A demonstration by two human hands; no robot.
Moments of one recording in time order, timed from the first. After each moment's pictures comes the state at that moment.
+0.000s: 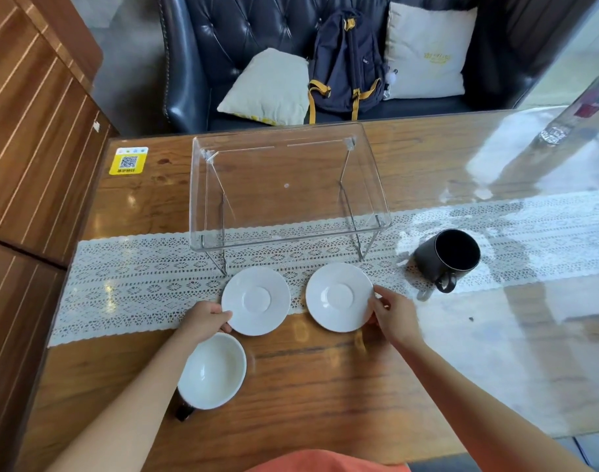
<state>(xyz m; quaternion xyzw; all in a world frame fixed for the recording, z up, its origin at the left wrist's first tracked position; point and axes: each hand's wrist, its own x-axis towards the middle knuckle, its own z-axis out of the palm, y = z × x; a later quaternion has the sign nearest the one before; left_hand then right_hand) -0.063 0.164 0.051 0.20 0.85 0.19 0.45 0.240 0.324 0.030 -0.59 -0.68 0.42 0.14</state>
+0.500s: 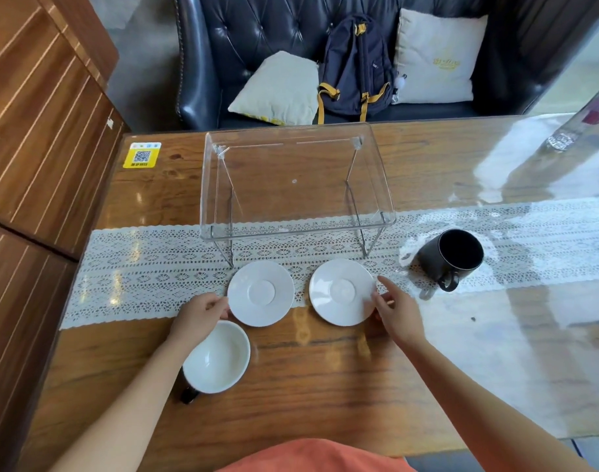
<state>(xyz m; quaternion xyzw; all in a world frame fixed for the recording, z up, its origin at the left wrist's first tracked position) -0.059 0.132 0.066 0.26 0.86 0.23 0.36 0.243 0.316 0.033 -0.59 -0.69 0.41 0.12</state>
